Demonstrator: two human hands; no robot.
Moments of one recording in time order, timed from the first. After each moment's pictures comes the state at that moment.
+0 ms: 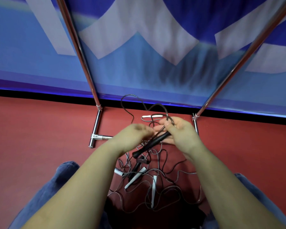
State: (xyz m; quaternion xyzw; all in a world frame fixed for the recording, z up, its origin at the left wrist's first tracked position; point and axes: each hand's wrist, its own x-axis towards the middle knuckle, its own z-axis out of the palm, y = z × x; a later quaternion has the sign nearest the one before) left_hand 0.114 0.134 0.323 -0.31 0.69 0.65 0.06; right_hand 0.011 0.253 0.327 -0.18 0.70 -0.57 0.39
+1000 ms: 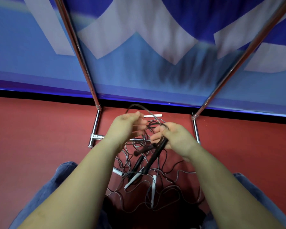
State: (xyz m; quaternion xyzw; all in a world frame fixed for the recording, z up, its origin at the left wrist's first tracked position) left_hand 0.109 0.127 0.330 -0.41 0.49 0.76 -0.10; right_hand 0.016 0.254 0.329 -0.19 0.71 -0.49 0.47
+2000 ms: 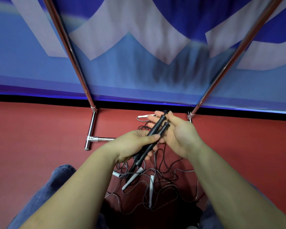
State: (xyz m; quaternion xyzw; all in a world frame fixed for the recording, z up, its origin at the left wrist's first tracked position) left_hand 0.112 0.154 0.334 -0.25 0.56 0.77 0.14; right_hand 0.007 0.253 0.342 -0.01 0.56 -0.67 0.49
